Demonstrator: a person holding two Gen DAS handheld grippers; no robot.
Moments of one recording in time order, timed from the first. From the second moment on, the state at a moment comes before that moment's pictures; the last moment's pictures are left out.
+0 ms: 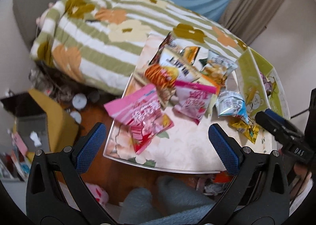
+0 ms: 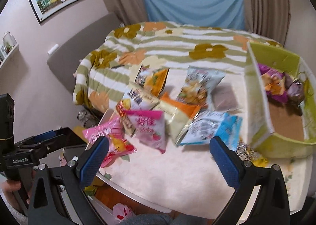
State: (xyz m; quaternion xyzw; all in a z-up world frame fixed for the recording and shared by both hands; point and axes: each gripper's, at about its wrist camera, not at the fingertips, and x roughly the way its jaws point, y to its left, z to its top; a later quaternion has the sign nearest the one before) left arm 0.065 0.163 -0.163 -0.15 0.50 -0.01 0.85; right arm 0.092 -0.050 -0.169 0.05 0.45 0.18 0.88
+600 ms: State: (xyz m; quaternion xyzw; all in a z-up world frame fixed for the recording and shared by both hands) left arm 0.127 0.149 -0.259 -0.20 0.53 0.08 0.82; right arm 0.137 -0.015 -0.236 0.02 0.48 0.22 0.85
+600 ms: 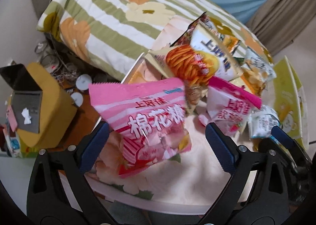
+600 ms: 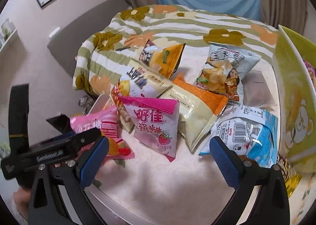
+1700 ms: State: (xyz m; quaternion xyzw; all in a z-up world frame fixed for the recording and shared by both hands) left arm 0.110 0.150 -0.277 -0.20 0.55 0.06 0.81; right arm 0.170 0.030 -0.283 -0.04 0.50 0.22 0.84
